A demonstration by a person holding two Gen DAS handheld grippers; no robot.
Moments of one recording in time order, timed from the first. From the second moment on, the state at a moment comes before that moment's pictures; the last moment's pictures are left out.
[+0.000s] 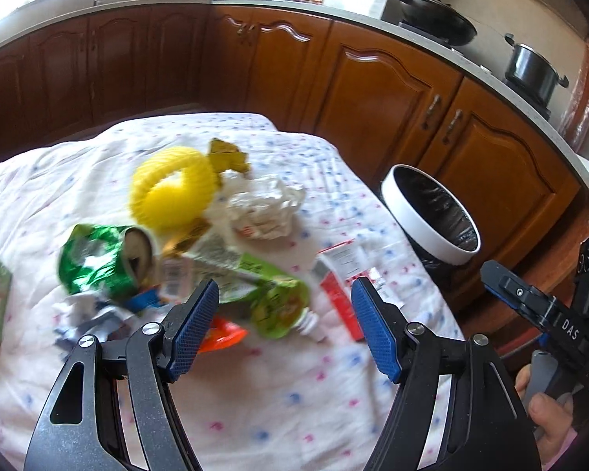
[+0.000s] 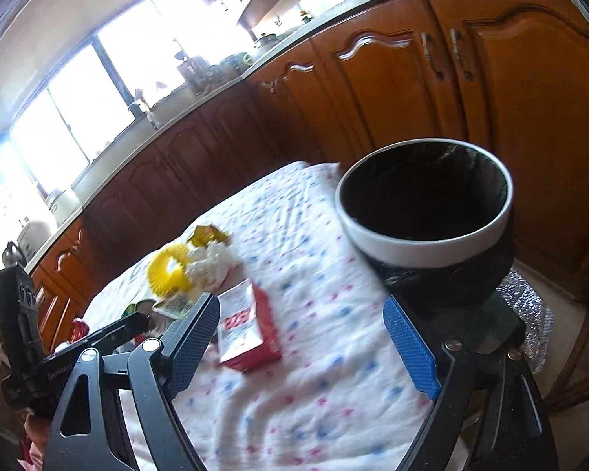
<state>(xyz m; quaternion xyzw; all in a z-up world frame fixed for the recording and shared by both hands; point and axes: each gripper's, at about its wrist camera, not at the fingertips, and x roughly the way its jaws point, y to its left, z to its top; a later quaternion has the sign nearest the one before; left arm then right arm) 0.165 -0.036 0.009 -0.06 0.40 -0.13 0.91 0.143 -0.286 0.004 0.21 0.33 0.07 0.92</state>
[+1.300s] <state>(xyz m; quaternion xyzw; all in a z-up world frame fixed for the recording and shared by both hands) 0.159 -0.010 -0.043 0.01 0.43 -0.14 0.89 0.195 -0.201 -0.051 0.11 0.43 0.13 0.89</state>
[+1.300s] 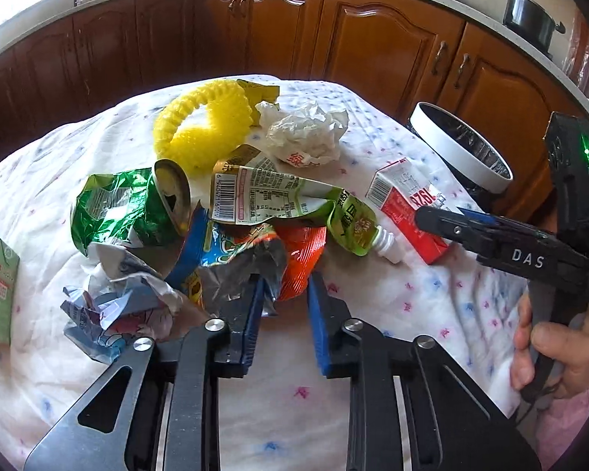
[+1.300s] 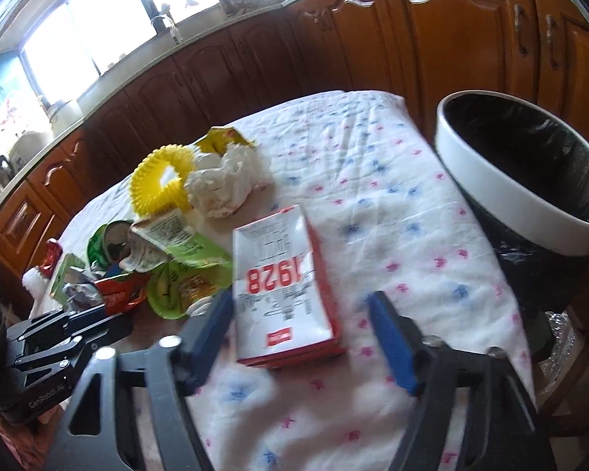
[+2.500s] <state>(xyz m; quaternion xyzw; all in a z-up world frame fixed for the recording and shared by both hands) 0.151 -0.104 0.032 -0.01 0.37 -0.28 0.88 0.128 -0.319 0.028 0.20 0.31 0.06 0.93</state>
